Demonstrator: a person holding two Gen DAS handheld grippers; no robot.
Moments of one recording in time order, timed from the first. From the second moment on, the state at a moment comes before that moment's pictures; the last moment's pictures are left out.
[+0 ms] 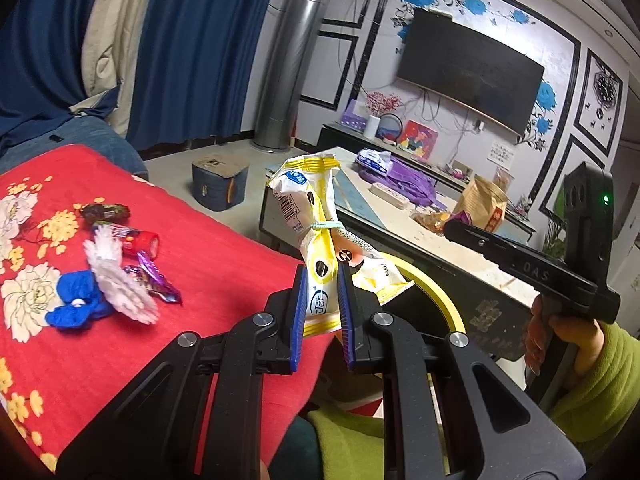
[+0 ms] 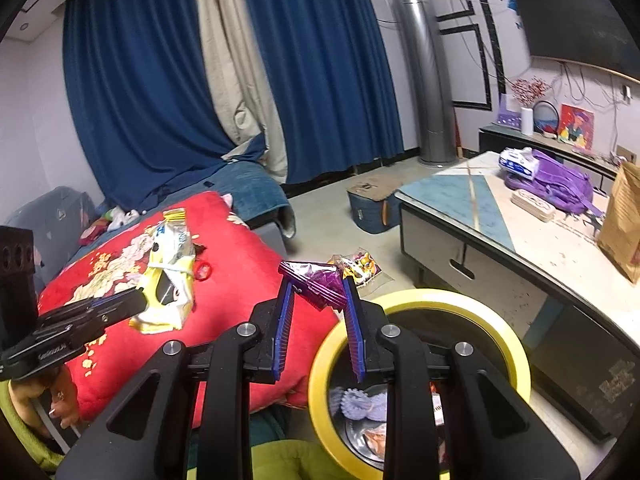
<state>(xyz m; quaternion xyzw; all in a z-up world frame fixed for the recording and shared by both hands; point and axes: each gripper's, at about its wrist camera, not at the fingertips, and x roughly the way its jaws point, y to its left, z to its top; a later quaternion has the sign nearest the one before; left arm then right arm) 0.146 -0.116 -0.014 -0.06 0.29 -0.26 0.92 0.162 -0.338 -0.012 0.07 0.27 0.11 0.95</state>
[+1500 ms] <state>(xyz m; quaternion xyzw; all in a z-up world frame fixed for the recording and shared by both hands) 0.165 -0.244 -0.097 0.04 0.38 -0.37 0.85 0.183 -0.410 -0.075 0.14 0.34 0.02 0.93</state>
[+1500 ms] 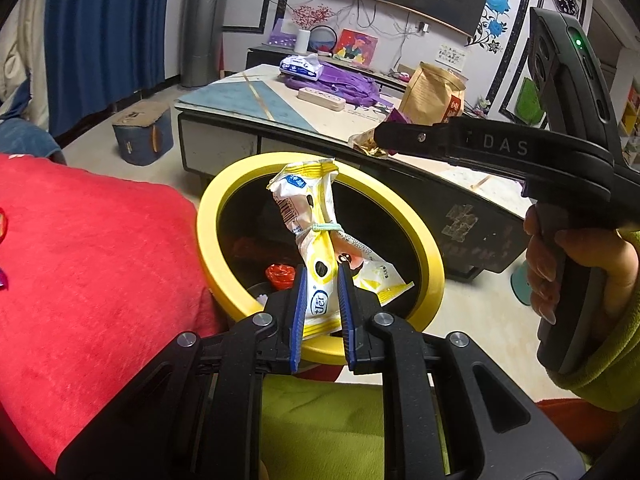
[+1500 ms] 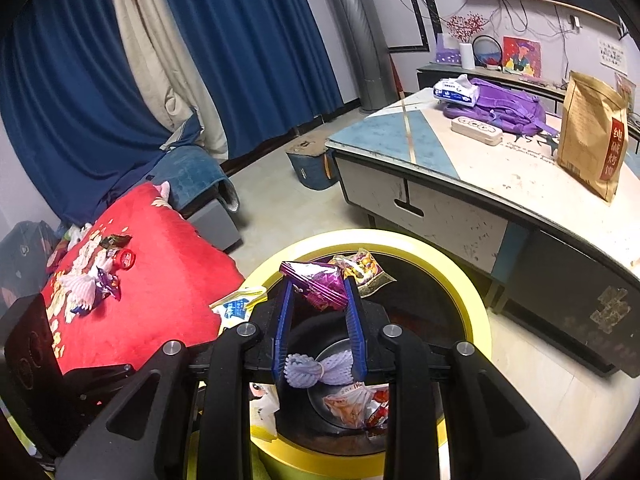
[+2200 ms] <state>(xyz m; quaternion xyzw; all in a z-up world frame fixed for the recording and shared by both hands) 0.172 -0.225 -0.092 0.00 0.39 -0.35 0.85 0.180 -0.423 -0.079 0.15 0.34 -0.01 0.93</state>
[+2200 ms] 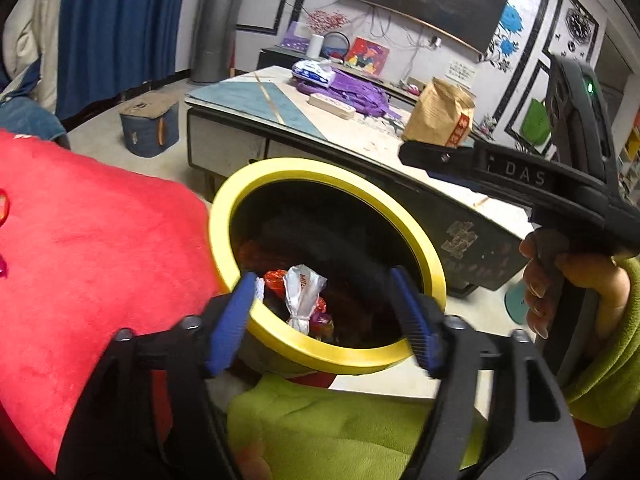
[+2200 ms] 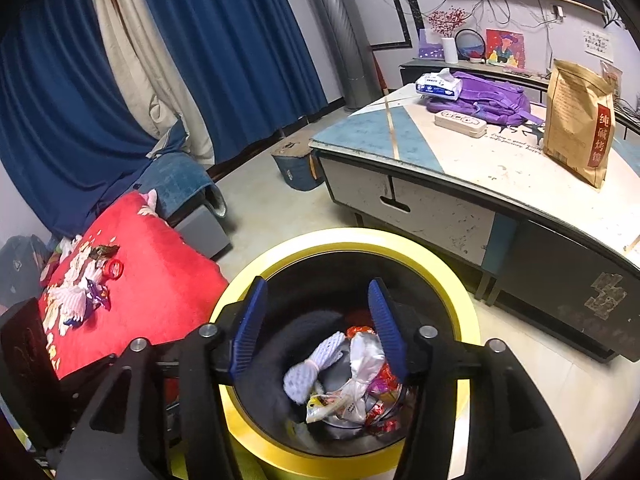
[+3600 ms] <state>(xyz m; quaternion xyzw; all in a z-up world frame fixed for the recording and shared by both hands) 0.141 -0.074 -0.003 -0.06 0.21 -0.12 0.97 0.137 -0.299 -0.025 0.03 0.24 0.13 0.96</state>
